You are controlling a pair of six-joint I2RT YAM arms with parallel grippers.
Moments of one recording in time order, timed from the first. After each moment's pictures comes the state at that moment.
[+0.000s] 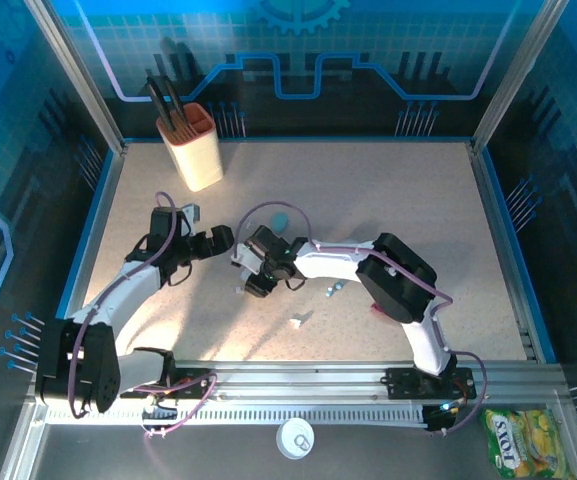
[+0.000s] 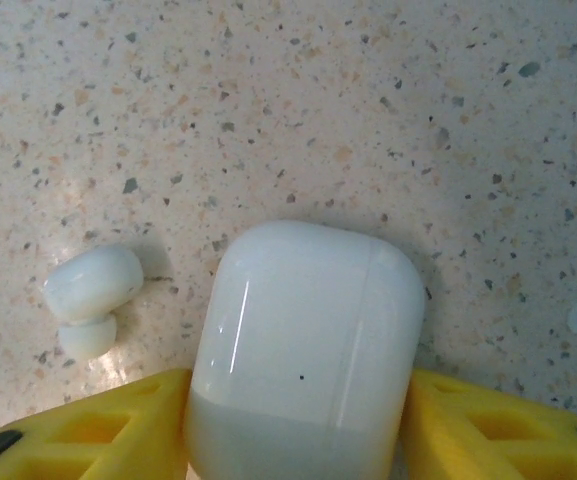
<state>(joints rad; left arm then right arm) -0.07 1.22 0.65 -0.22 0.30 -0.45 0.93 2.06 1.34 -0.32 -0.09 -0.18</state>
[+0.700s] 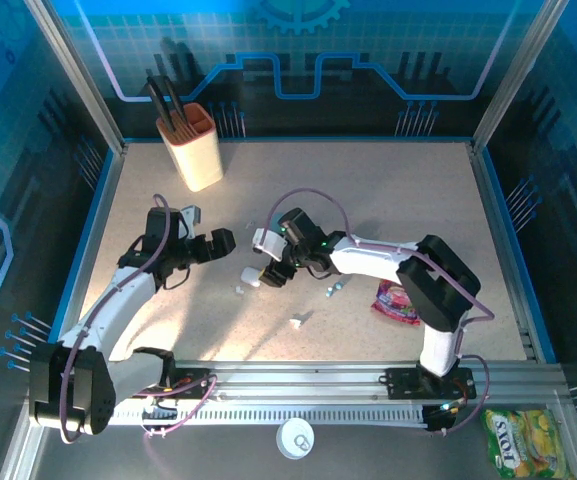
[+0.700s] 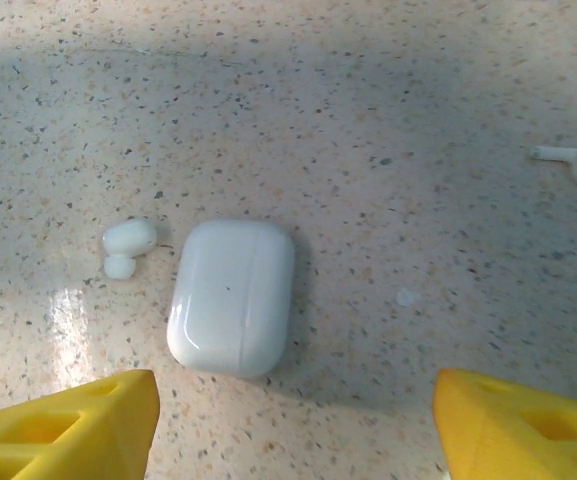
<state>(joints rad) -0.09 1.12 0.69 -0.39 0.35 -0.45 0.81 1.85 1.14 -0.14 -0.27 -0.35</state>
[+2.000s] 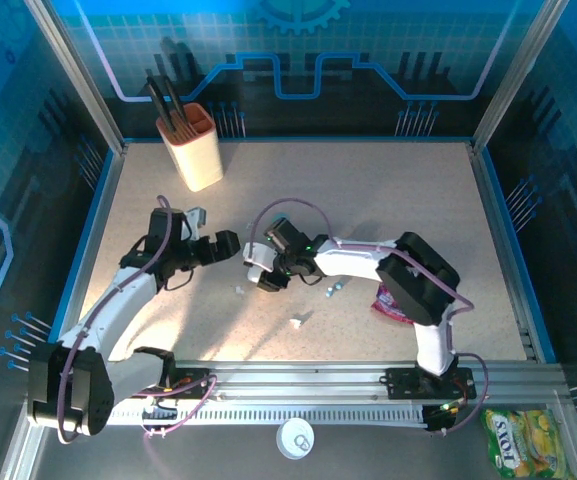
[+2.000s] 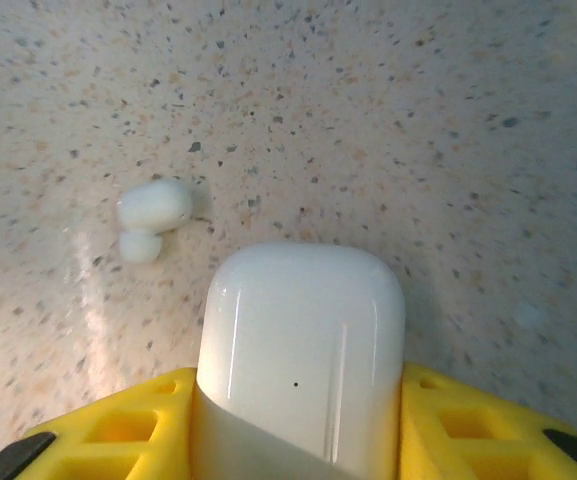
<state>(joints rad) -0.12 1.12 0.69 -0.39 0.43 -0.49 0.85 1.92 1.19 -0.22 -0.25 -0.39</state>
